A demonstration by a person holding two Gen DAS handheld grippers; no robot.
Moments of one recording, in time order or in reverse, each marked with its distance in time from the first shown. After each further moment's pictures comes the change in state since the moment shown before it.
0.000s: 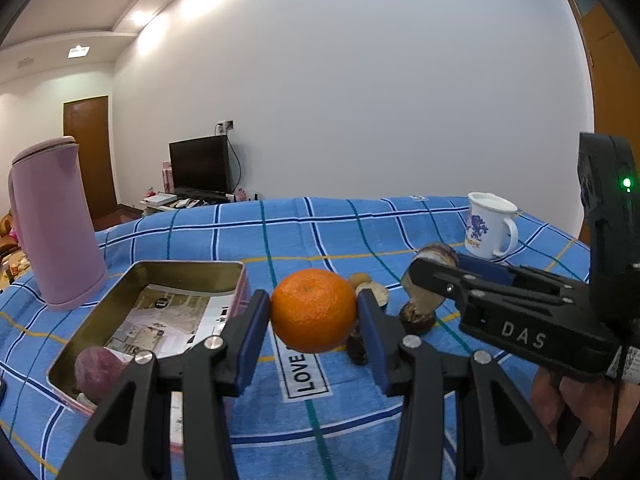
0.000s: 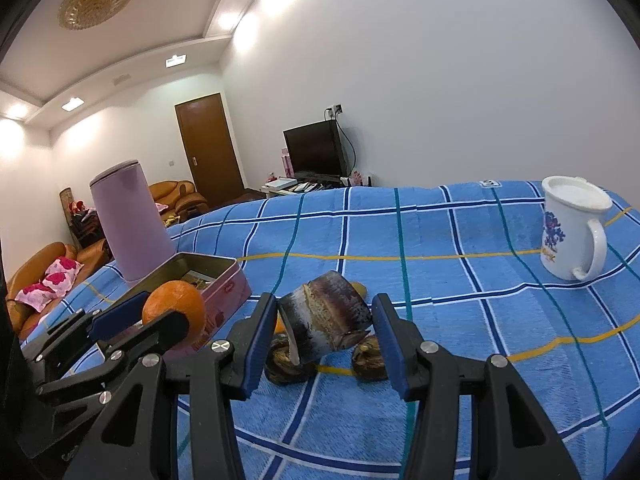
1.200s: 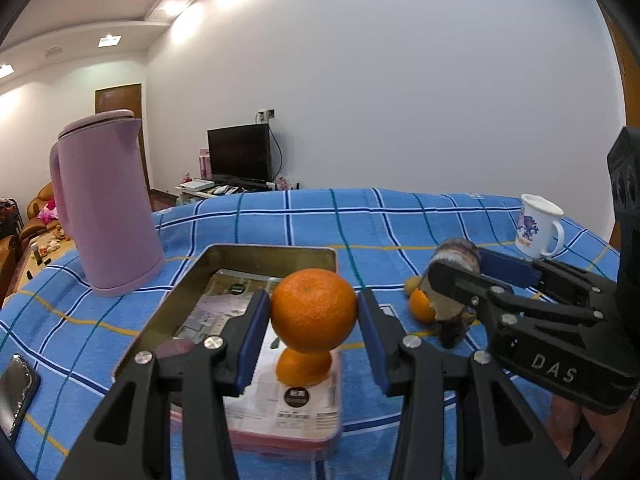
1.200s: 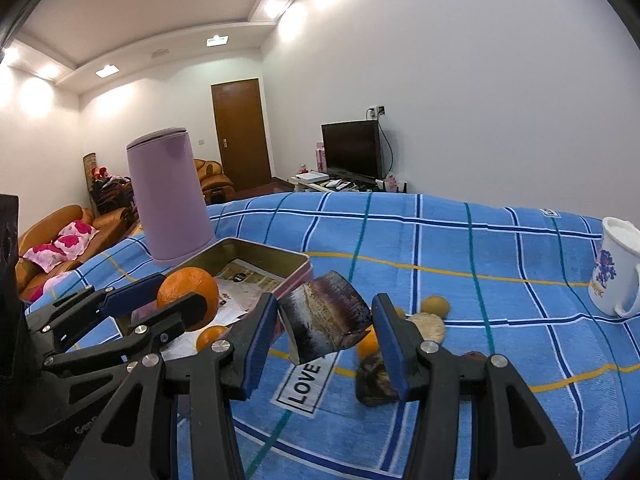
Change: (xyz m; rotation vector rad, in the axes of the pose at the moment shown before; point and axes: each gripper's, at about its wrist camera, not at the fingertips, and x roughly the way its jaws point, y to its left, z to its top) left arm -0.005 0.064 -0.005 -0.048 0.032 0.123; right arm 0.024 0.076 -0.001 -0.149 0.009 0.068
